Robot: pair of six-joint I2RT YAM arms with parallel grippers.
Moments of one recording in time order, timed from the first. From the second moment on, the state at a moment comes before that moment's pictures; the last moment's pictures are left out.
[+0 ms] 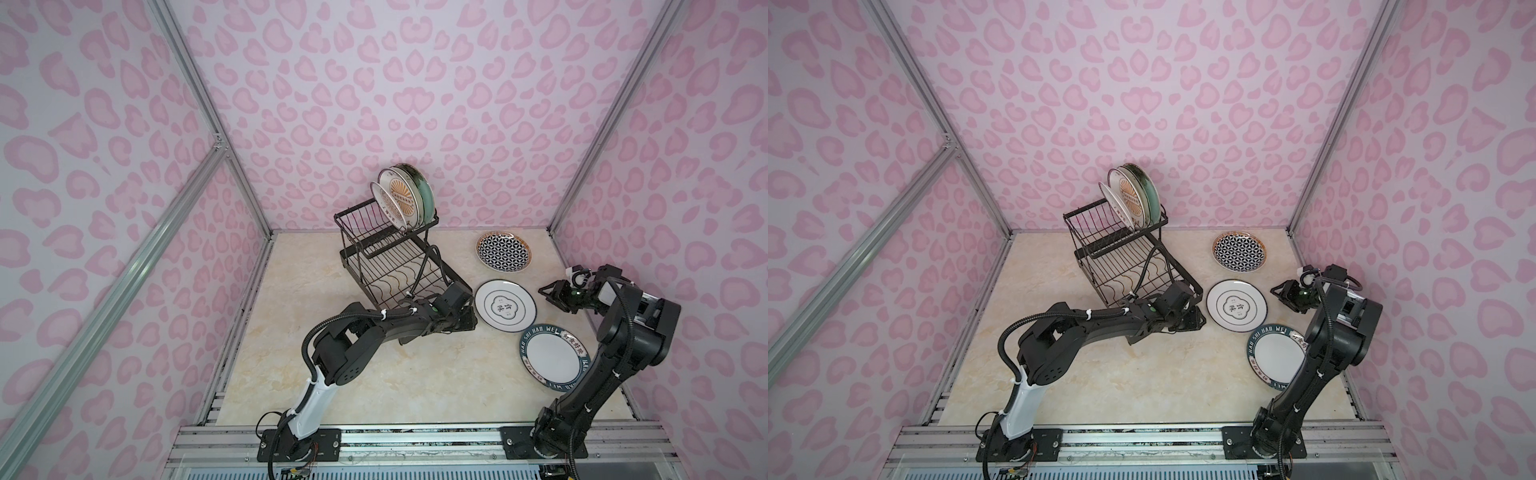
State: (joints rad) left arm -0.96 2.17 1.52 -0.13 0.15 -0.90; right arm -0.55 2.04 1.29 -0.46 -0.73 0.07
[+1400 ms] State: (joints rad) left arm -0.96 2.39 1.81 -0.21 0.17 -0.99; right arm -0.45 2.04 1.26 -0.56 -0.78 -0.06
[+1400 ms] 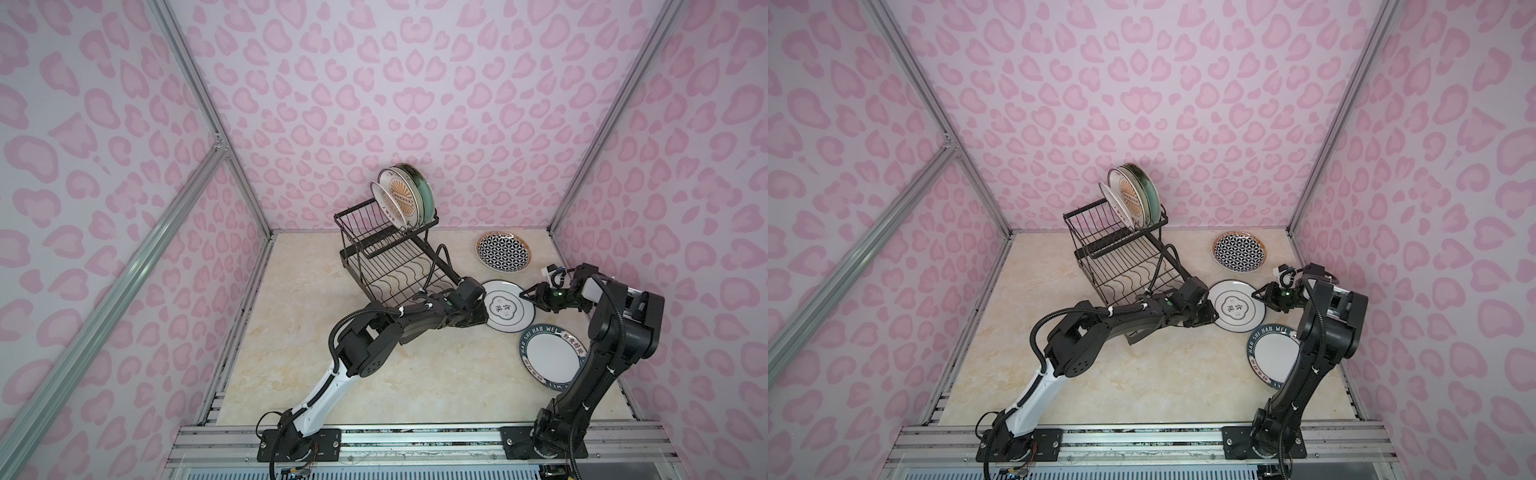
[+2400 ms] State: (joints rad) left arm -0.96 2.21 1.72 -0.25 0.09 -0.94; right arm -0.48 1.83 1.21 -0.58 -0.77 -0.01
